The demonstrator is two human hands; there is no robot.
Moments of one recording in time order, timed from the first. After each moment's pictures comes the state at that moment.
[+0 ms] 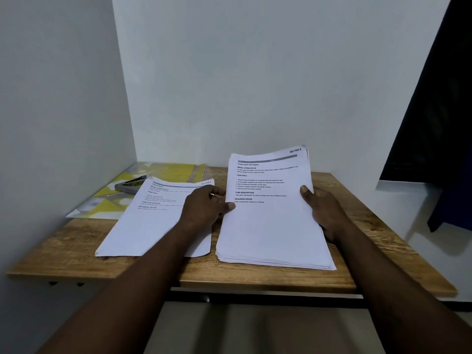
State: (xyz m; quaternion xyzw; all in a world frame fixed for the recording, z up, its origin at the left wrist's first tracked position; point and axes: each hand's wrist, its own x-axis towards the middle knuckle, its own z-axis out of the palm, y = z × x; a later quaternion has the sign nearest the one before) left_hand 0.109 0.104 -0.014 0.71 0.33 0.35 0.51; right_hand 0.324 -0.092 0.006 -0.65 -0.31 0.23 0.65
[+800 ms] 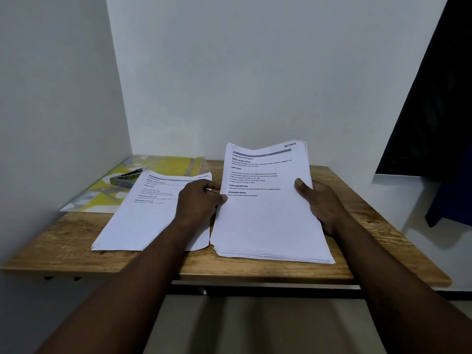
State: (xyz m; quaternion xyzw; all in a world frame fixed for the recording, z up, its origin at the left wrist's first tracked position) left_hand 0.109 0.102 -0.014 0.68 0.35 0.39 0.52; right_hand 0.322 -0.093 0.006 -0.63 -0.33 0.24 0.66
